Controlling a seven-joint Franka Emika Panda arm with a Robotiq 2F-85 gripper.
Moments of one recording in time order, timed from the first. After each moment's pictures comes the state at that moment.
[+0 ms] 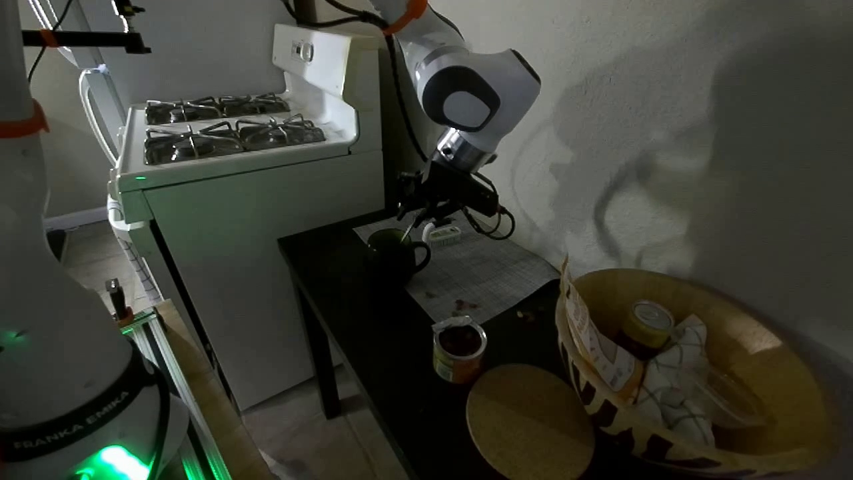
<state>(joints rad) -0.11 0.29 -0.03 -2.07 0.49 1.99 -1.30</state>
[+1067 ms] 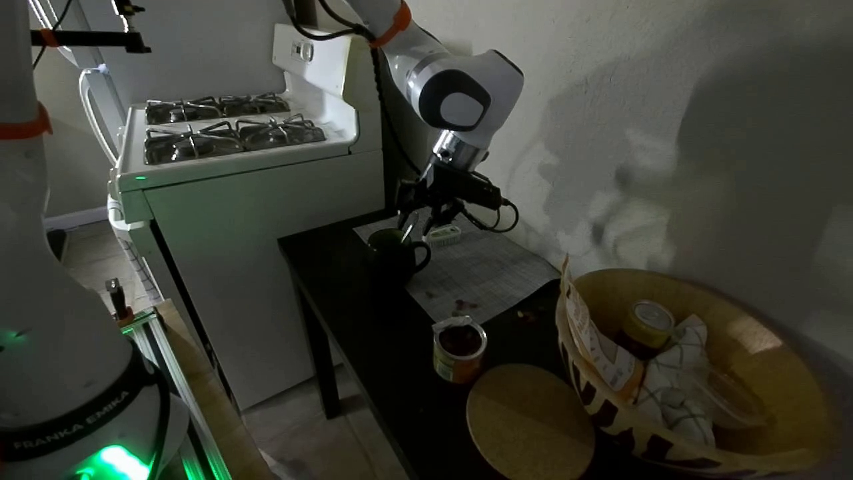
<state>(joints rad) -0.11 0.32 0.03 -2.06 0.33 2.06 -1.30</state>
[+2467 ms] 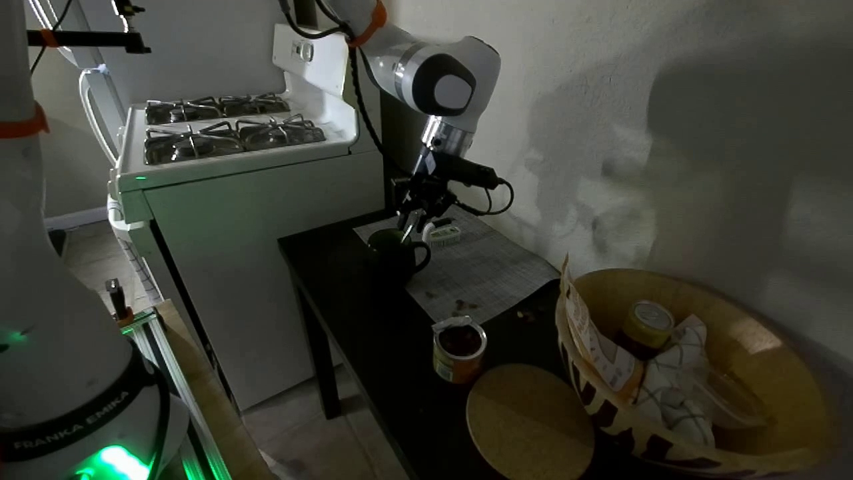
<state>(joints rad) -0.07 0.31 0.05 -2.05 0.15 2.05 -1.30</state>
